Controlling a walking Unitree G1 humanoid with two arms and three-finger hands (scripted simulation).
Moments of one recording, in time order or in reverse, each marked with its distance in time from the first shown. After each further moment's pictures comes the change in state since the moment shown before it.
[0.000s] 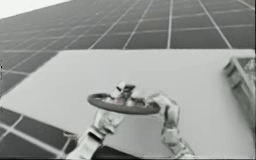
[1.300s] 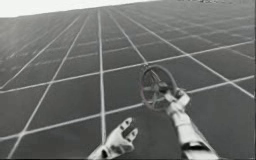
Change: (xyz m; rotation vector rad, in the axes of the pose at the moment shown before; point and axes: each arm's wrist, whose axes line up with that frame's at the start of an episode) left arm -0.070 0.048 -0.045 -0.050 0.210 0.398; right arm 0.123 0.035 -0.026 0.068 1.187 -0.545
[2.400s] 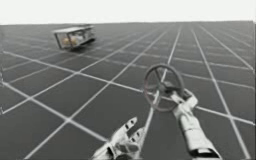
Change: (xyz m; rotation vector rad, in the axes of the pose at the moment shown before) left arm -0.004 0.005 0.000 -0.023 -0.025 -0.016; right arm -0.012 0.015 0.010 -0.011 -0.042 0.038
